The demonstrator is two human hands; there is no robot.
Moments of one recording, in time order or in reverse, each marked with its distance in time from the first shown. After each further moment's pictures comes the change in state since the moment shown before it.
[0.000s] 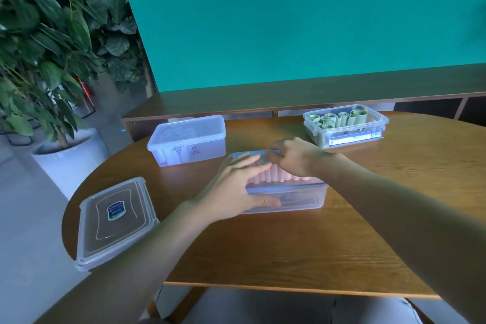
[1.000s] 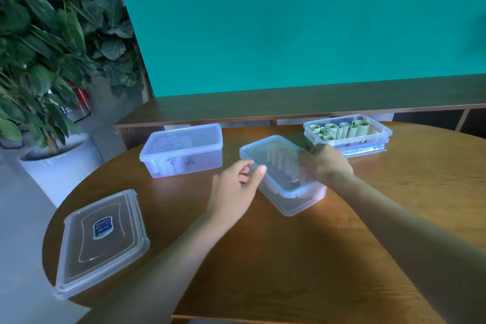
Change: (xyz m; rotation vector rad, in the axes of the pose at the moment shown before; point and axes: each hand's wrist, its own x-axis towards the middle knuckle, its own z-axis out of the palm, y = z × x) left_hand 0.035 -0.005 0.028 -0.390 0.474 -0.329; right_hand 0.012 0.053 0.010 0.372 0.271 0.588
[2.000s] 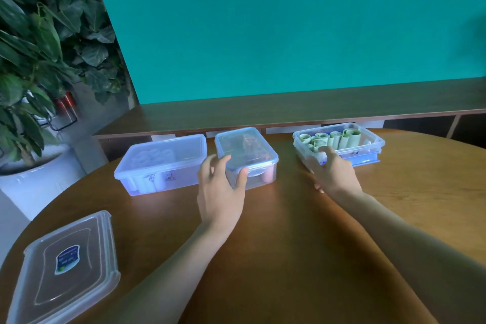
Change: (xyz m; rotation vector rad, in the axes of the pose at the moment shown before) left_hand 0.040 -0.006 0.040 0.231 0.267 -0.017; right_hand 0.035 0.047 -0.004 0.182 0.185 -0.125
